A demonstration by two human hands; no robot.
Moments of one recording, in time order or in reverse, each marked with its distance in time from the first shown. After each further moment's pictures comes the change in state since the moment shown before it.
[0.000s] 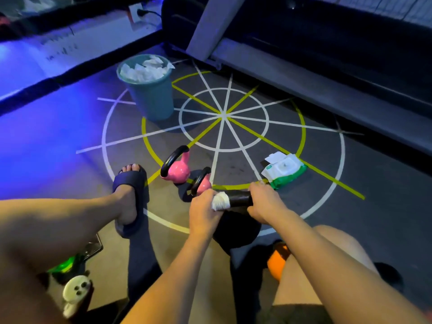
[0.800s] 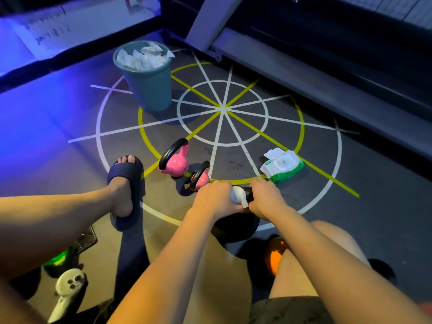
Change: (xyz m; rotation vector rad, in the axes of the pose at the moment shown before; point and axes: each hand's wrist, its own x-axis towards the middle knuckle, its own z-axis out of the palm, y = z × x) left_hand 0.027 0.057 -0.021 0.535 -0.465 0.166; right_hand -0.002 -0.009 -0.003 -0.001 -0.008 0.075
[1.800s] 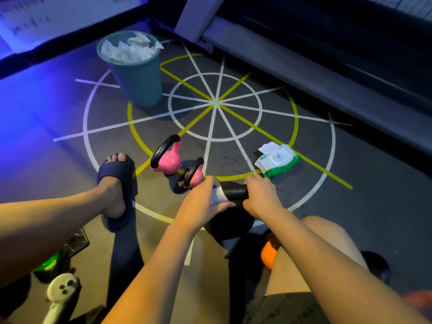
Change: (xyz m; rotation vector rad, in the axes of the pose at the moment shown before) left_hand -0.017 -0.034 0.019 -0.413 0.143 0.013; right_hand -0.003 0.000 0.005 0.065 0.060 0.010
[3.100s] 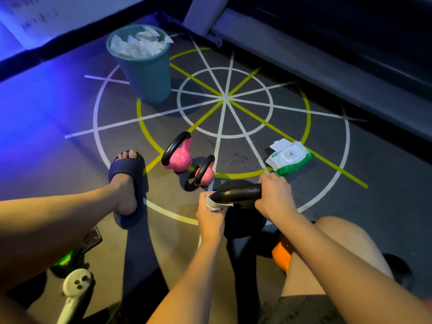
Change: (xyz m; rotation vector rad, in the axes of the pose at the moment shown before) left_hand -0.014 -0.037 0.080 -0.788 0.500 -0.390; right_hand 0.001 -0.003 0.012 0.002 0.101 0.033
